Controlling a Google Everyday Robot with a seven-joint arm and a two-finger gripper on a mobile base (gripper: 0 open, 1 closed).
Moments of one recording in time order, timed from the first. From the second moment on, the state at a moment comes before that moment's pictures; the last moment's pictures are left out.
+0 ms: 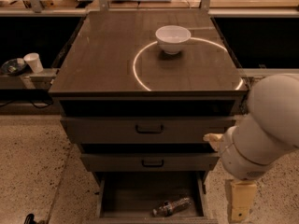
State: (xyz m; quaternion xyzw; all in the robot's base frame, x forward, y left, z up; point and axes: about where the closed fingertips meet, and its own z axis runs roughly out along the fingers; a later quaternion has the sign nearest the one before) arm 0.343 -0.169 0.769 -0.72 0.68 0.04 0.09
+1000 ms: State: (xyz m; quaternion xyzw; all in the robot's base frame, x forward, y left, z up) arm 0.341 -0.148 0.715 -0.80 0.60 -0.05 -0.01
